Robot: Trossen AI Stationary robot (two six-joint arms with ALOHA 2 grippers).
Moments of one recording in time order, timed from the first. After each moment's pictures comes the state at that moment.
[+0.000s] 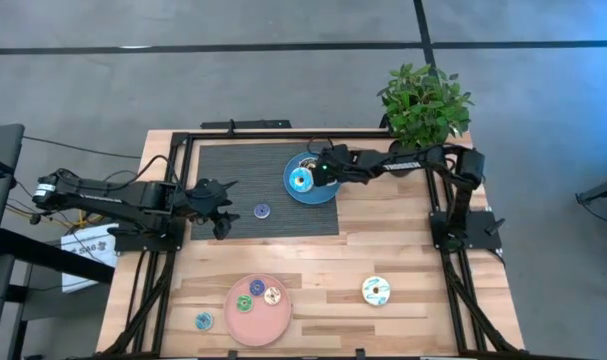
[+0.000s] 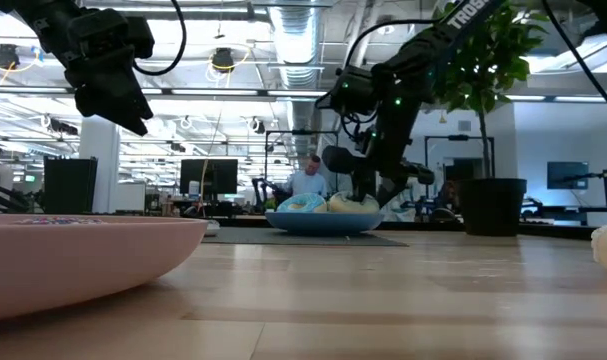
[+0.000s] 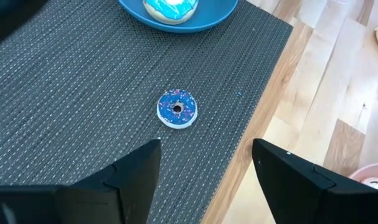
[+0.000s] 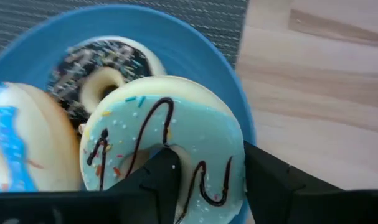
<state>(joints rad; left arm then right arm) -0.07 0.79 0.61 -0.62 -0.30 -0.58 -0.33 1.87 1.16 -0.43 0.34 0.86</state>
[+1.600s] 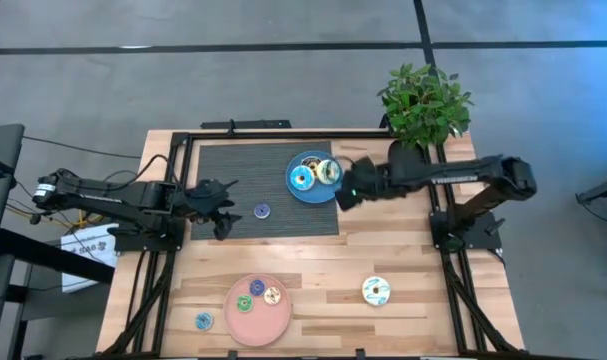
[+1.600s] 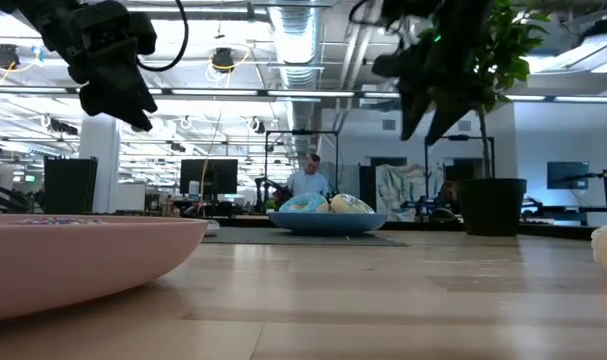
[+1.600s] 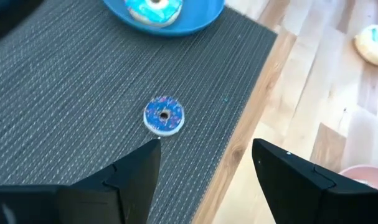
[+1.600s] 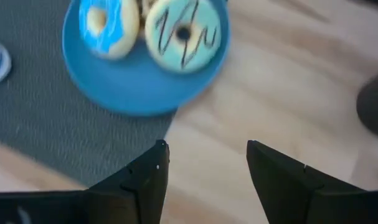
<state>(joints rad) -0.07 0.79 0.61 -0.58 -0.27 -0.57 -0.06 1.48 1.16 -0.93 0.36 0.94</state>
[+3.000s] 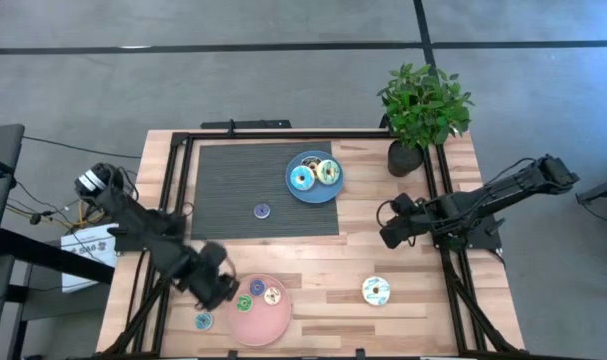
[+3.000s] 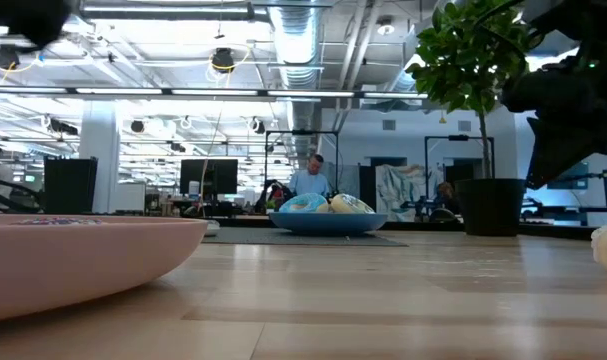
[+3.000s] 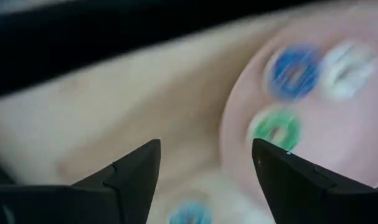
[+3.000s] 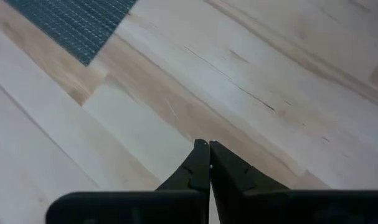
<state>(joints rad) -0.73 1.44 1.01 -1.01 -0.11 -1.84 0.29 0.97 0.53 -0.78 0.34 1.07</state>
